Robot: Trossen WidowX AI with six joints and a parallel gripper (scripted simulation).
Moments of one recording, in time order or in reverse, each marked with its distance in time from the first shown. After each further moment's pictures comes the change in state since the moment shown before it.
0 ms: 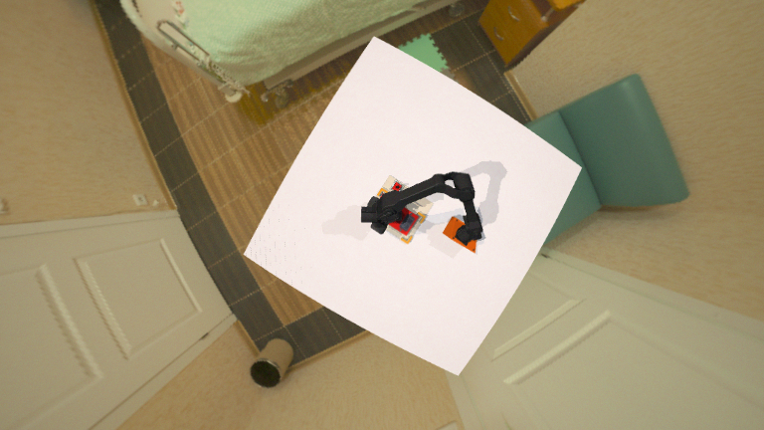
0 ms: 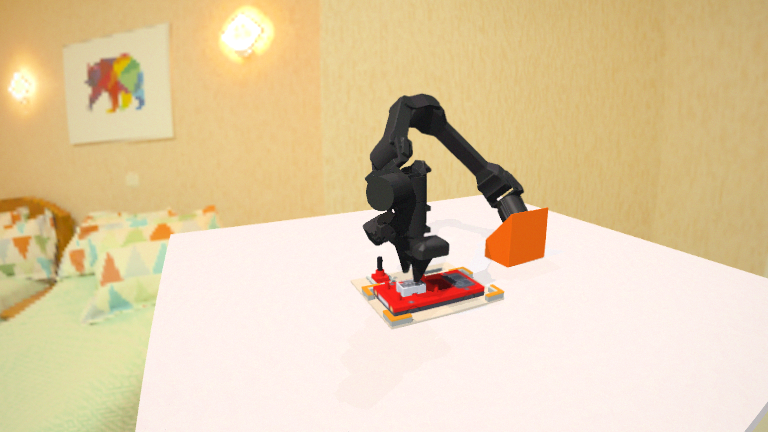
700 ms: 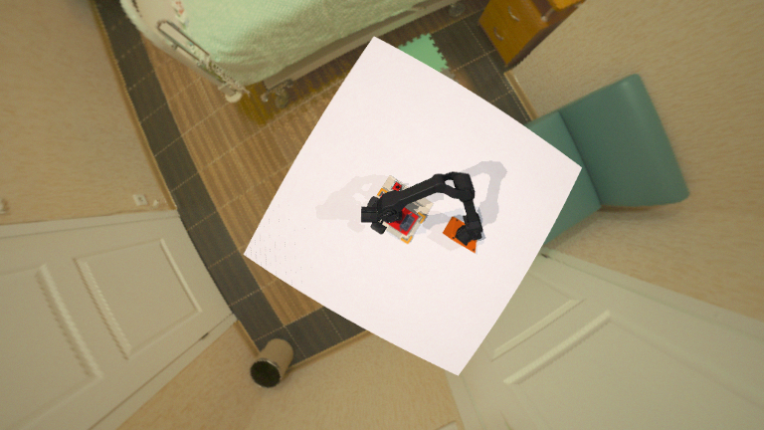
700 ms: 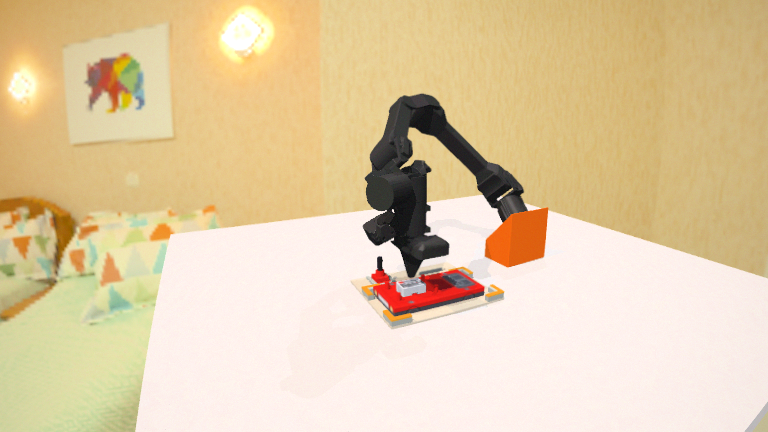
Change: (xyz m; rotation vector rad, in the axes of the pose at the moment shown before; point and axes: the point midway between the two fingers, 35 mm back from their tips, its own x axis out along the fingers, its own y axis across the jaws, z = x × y) arm 0.000 0.000 0.000 0.001 0.000 0.001
